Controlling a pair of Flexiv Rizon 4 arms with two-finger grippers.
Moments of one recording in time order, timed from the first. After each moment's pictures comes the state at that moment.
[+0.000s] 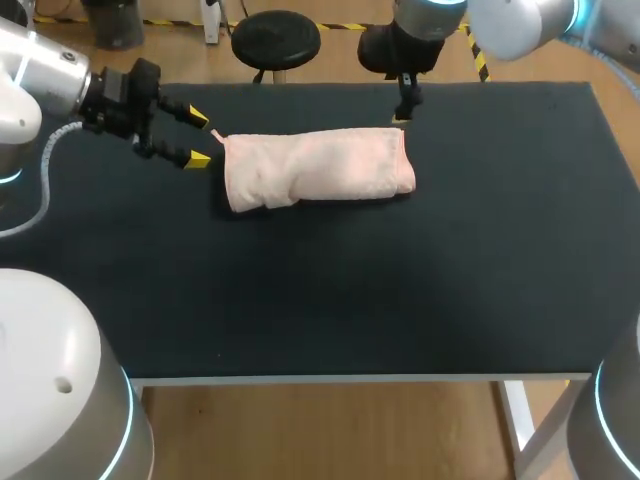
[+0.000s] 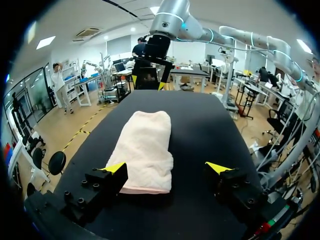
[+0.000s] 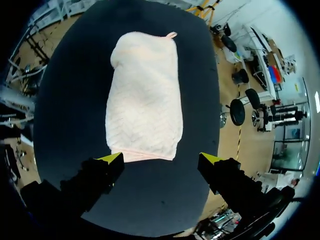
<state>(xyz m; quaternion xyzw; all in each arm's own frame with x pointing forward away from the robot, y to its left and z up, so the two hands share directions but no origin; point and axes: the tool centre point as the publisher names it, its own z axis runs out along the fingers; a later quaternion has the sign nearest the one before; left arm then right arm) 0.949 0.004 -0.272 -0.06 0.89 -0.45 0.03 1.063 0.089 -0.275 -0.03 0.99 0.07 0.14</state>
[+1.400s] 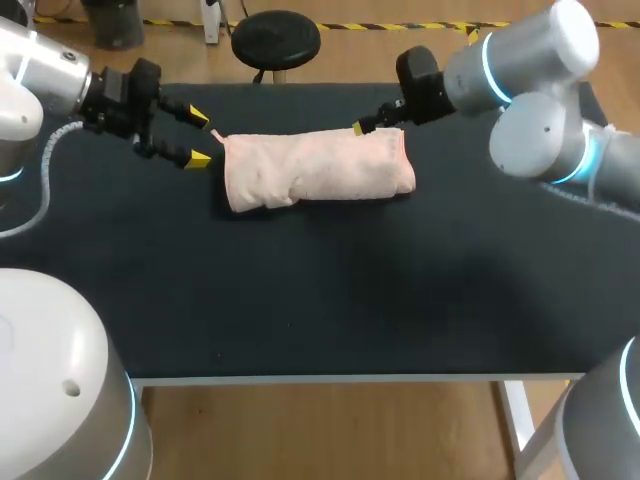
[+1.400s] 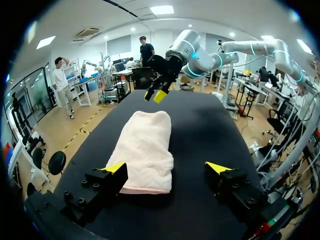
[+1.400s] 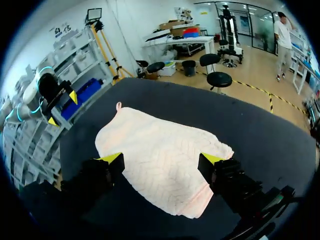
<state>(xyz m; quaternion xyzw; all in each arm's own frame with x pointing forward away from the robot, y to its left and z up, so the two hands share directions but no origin) 0.950 0.003 -0.272 -0.06 0.89 -0.45 0.03 1.034 0.128 -0.325 0.45 0.80 0.39 0.02</state>
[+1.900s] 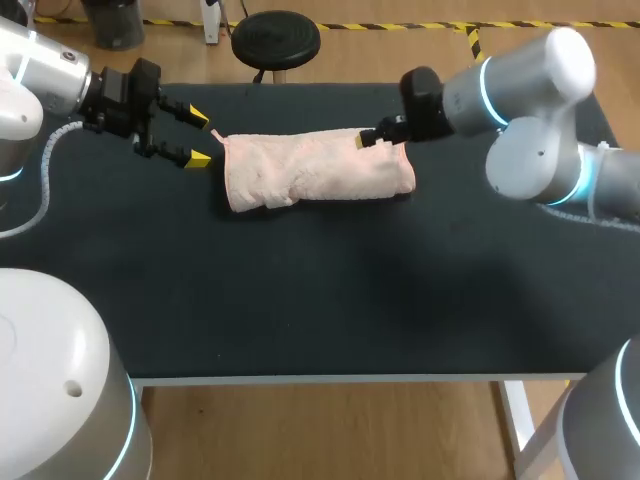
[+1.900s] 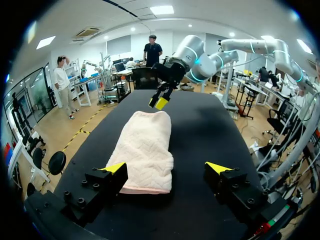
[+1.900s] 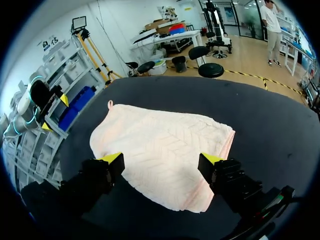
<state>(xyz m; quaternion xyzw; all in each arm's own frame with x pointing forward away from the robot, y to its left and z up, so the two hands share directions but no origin) 0.949 0.004 -0.272 -0.06 0.89 -0.45 0.03 1.028 0.118 -0.351 0.50 0.78 0.39 0.01</state>
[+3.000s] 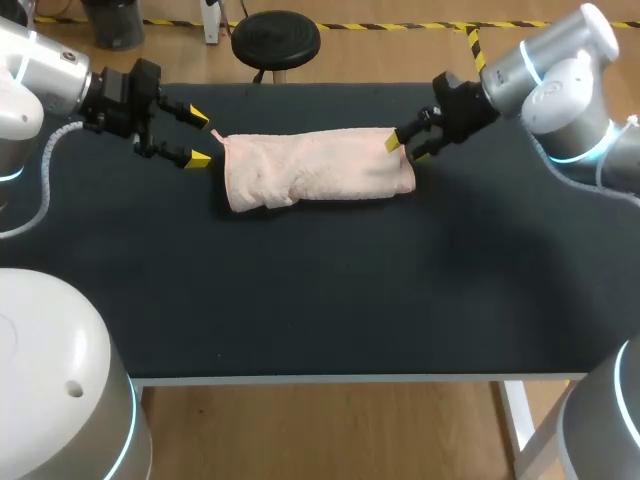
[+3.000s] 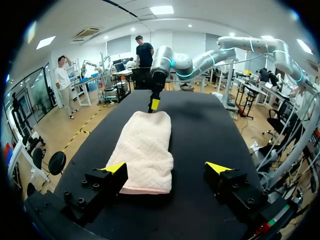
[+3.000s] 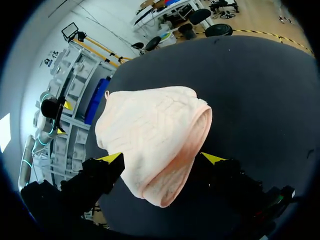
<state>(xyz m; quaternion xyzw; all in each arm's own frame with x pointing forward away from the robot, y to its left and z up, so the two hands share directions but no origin) 0.949 0.003 -0.272 -0.06 0.89 -0.45 0.03 1.048 0.070 -0.398 0.50 0.77 0.35 -0.20</state>
